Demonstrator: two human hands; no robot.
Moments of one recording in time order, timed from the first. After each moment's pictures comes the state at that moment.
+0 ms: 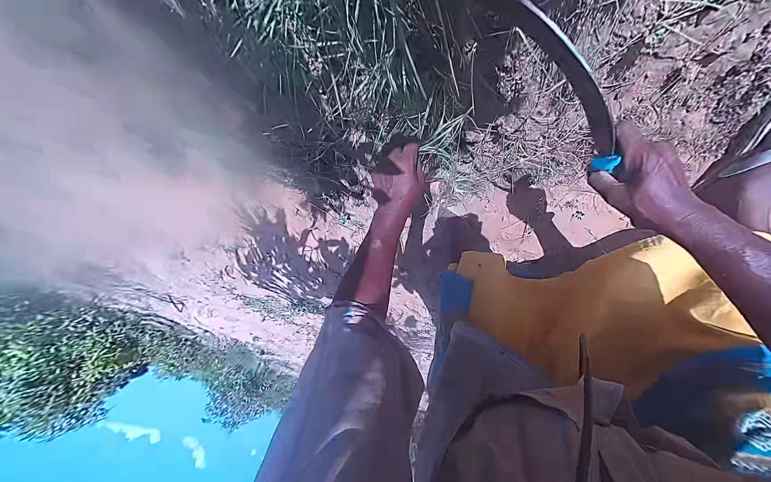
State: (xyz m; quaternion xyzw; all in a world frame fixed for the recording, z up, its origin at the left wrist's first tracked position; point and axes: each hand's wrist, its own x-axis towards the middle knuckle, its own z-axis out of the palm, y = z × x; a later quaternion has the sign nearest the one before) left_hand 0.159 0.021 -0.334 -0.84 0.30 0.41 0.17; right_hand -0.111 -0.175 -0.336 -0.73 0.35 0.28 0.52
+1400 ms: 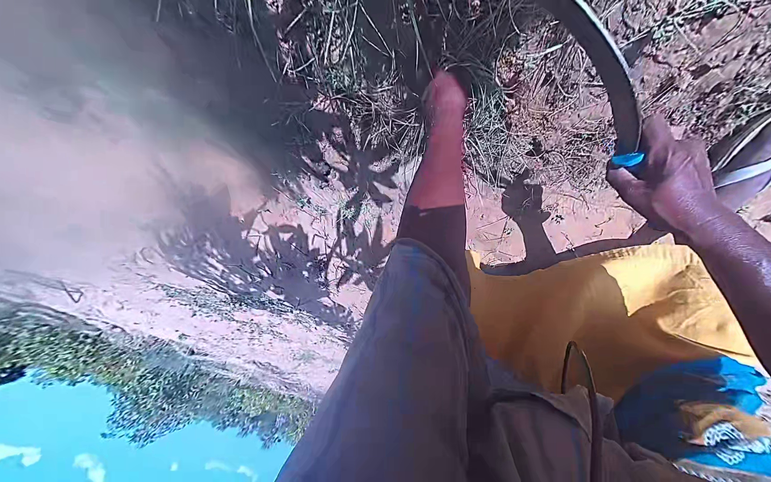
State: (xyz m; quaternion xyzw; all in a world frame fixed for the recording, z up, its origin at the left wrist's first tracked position) left_hand 0.121 -0.059 -0.433 -0.88 -0.02 0.48 0.00; right_hand -0.123 -0.186 -0.343 -0.77 0.34 0.30 0.45
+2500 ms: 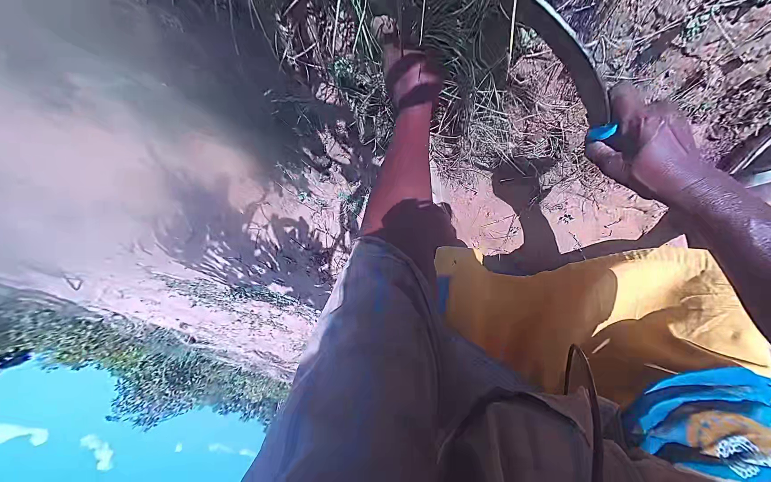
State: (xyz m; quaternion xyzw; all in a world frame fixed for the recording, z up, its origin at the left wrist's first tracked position) left_hand 0.171 -0.029 -0.439 -0.92 0.05 0.39 -0.02; right_hand -0.073 -0.186 -0.368 -0.78 0.25 0.32 0.47
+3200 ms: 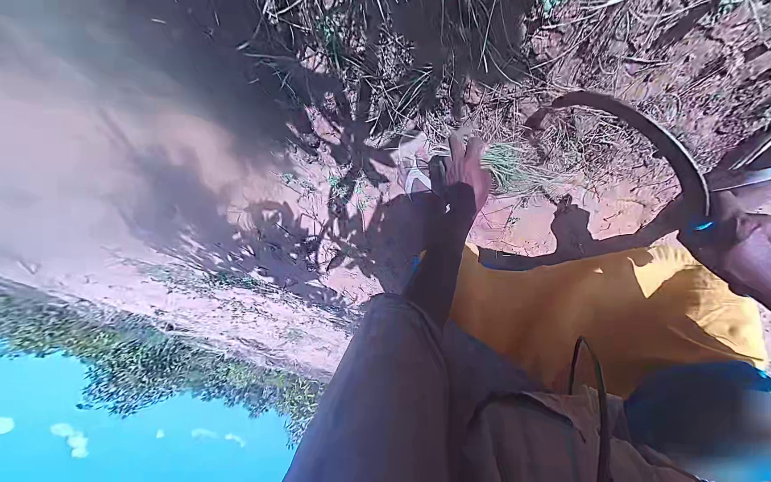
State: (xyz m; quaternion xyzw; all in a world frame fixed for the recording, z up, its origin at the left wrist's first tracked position) left_hand 0.029 0.053 -0.421 -0.87 0.16 0.47 -0.03; right_hand -0.242 -0.186 -0.346 -0.73 0.36 0.48 0.34
